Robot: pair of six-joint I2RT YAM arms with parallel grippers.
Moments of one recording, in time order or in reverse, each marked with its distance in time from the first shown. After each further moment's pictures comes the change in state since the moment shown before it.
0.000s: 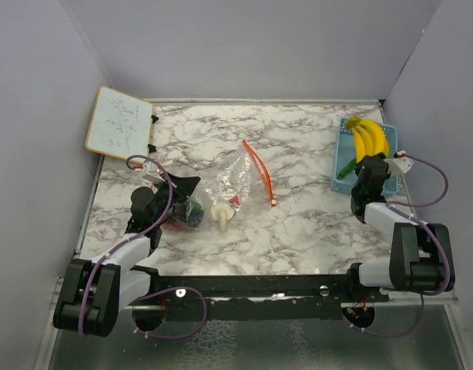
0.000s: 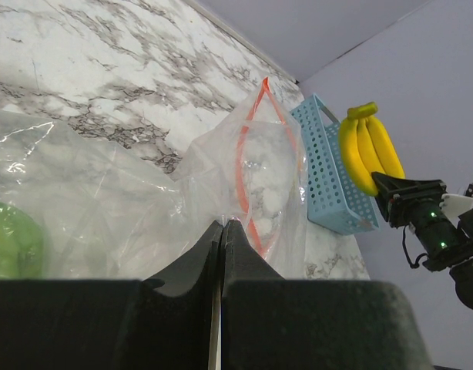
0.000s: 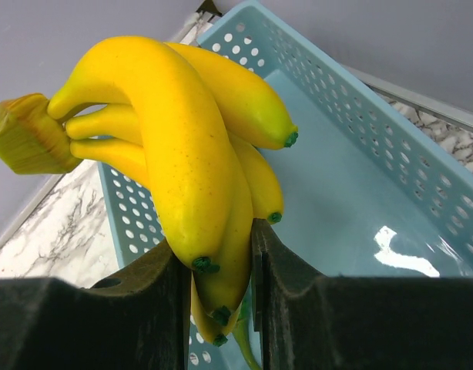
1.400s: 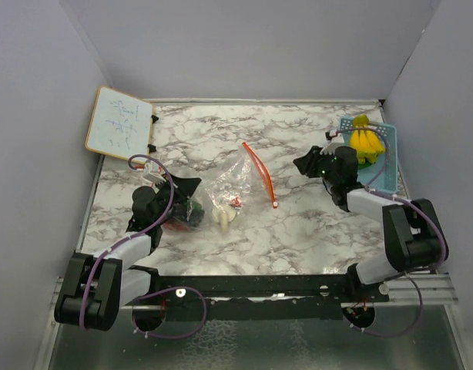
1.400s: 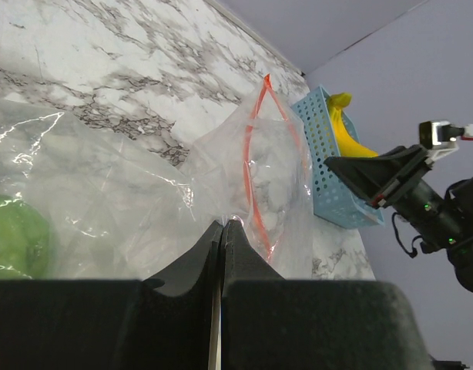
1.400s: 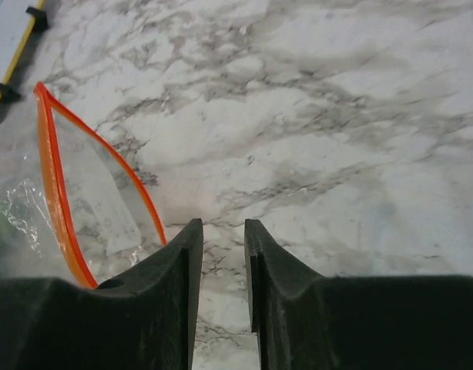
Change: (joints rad) left arm 0.001 0.040 0.000 0.014 0.009 0.005; right arm 0.224 0.131 0.158 -0.066 -0.825 -0.241
